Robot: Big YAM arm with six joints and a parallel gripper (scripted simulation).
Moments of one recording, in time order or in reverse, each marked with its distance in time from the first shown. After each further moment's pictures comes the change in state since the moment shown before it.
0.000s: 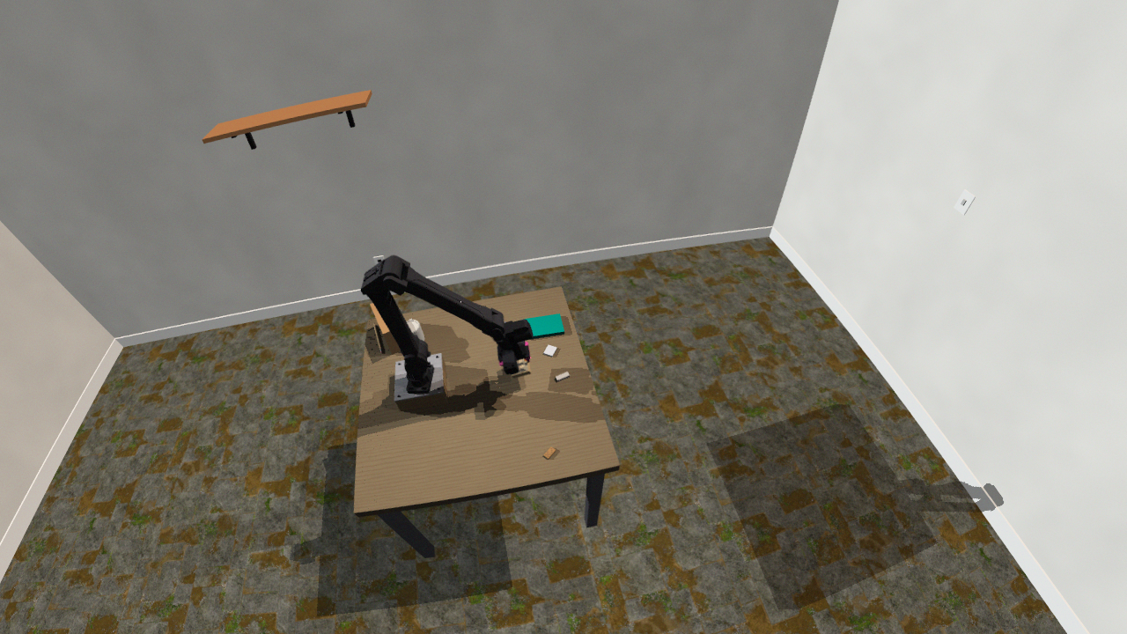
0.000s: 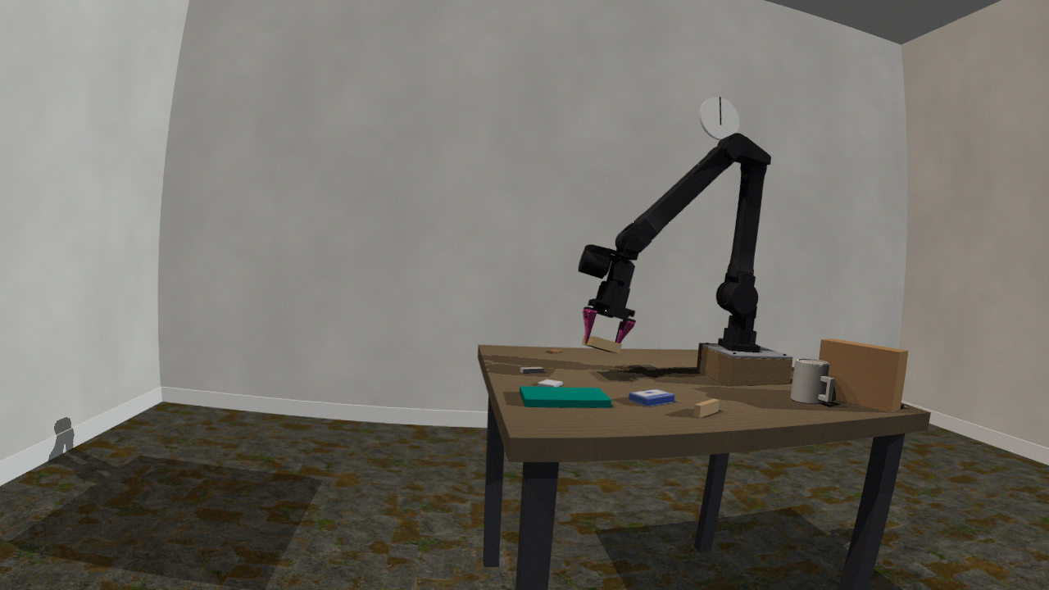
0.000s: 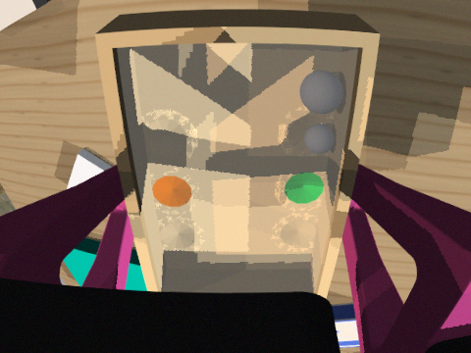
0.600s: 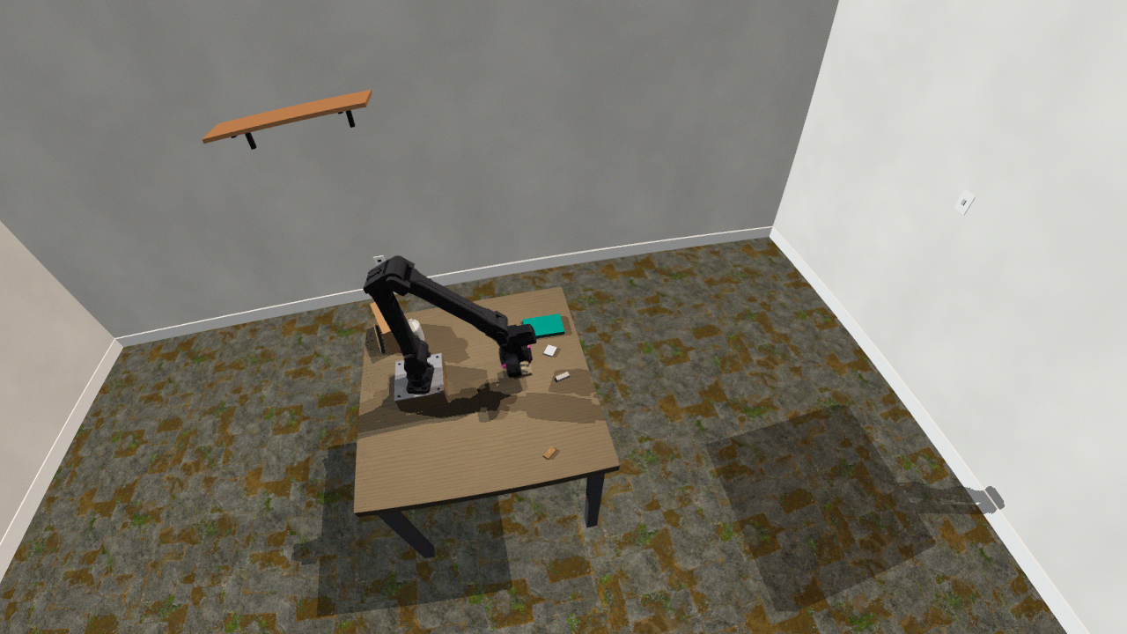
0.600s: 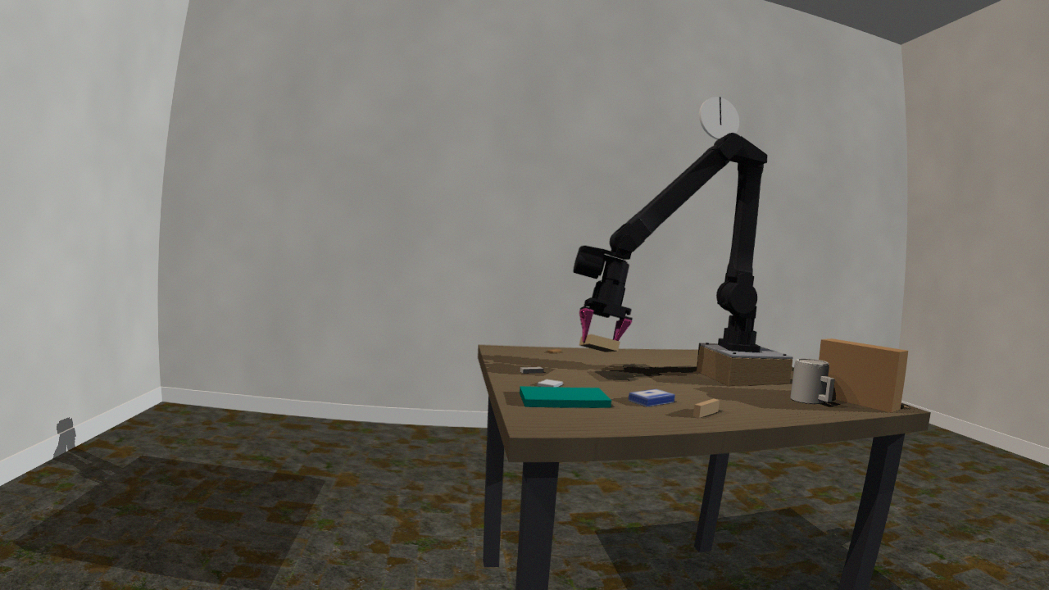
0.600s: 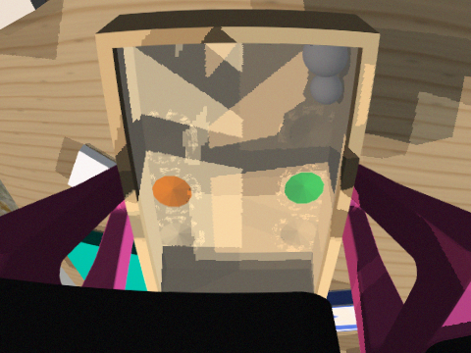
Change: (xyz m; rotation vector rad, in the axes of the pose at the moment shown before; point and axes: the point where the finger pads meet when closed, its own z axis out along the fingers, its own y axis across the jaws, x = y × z) arm -0.006 0.004 0.000 0.028 0.064 -0.004
